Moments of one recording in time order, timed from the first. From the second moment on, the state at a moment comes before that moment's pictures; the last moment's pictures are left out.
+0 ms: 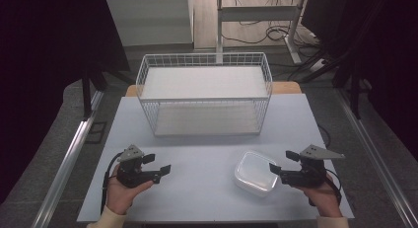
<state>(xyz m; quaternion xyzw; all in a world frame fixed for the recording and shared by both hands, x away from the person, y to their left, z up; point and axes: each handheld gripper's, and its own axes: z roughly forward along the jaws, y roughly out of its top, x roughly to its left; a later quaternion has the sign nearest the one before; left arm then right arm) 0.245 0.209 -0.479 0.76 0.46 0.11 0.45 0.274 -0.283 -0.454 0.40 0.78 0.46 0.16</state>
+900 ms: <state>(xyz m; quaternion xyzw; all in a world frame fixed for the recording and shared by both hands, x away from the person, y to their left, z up) 0.250 0.207 -0.482 0.76 0.47 0.11 0.44 0.273 -0.311 -0.444 0.46 0.74 0.45 0.18</state>
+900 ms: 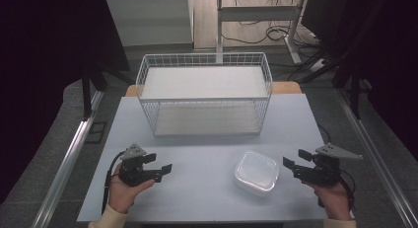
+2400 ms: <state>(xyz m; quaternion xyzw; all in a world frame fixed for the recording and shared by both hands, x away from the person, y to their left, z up) 0.253 0.197 -0.492 0.78 0.46 0.08 0.41 0.269 -0.278 -0.471 0.36 0.88 0.28 0.11</state>
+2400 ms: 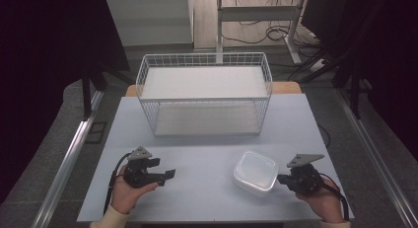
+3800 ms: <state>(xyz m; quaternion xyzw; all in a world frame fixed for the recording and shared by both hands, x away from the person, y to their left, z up) 0.252 0.201 -0.491 0.77 0.47 0.09 0.42 0.269 -0.205 -0.472 0.32 0.89 0.32 0.09</state>
